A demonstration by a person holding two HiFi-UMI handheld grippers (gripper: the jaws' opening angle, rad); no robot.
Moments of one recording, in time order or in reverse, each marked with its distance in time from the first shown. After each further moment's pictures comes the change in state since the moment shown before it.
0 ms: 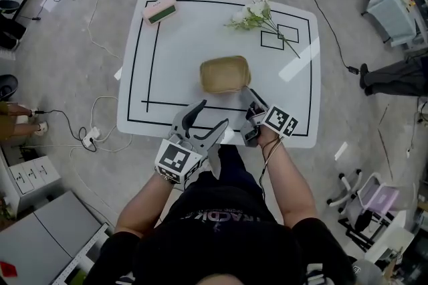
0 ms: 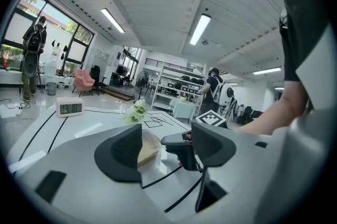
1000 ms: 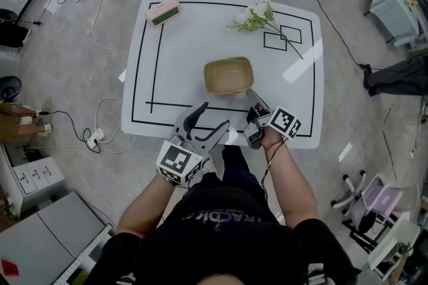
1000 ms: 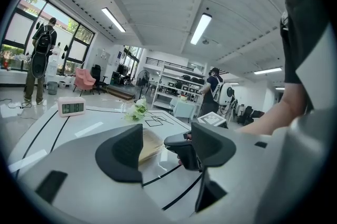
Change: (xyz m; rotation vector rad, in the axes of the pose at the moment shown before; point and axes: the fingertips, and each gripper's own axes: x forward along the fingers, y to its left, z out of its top) left arm -0.005 0.004 -0.003 -0.006 0.012 0.007; right arm -0.001 -0.001 -0.005 0.093 -0.003 0.043
